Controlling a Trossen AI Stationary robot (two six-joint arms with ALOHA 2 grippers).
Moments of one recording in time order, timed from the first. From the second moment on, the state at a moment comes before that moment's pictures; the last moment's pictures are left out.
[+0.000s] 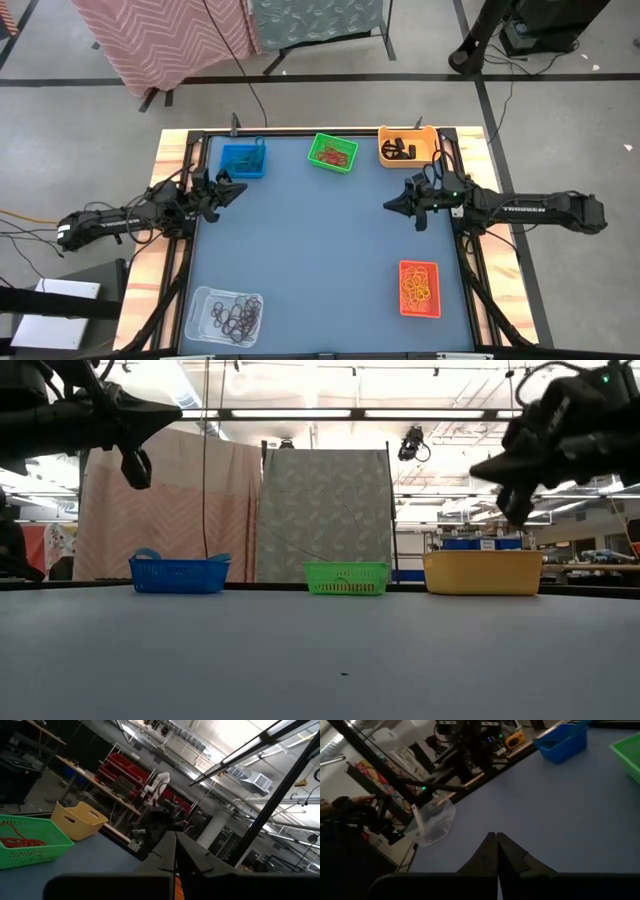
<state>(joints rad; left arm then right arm) 0.23 0.21 0.01 0.50 0.06 -0.66 -0.29 0.62 0.10 0.37 -0.35 0.55</state>
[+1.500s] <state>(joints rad) 0.22 0.00 0.01 0.43 0.06 -0.66 -0.26 0.00 0.01 0.42 -0.18 0.55</state>
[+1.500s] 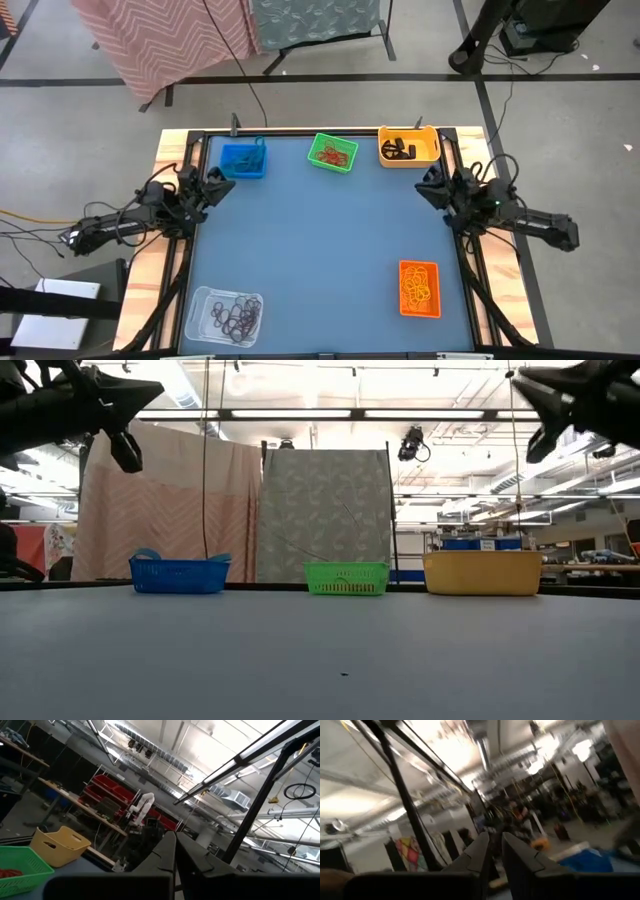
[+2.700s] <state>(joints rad) -0.05 0.00 0.01 0.11 0.12 -0.09 -0.25 0.01 0.01 0.52 -0.18 0.55</state>
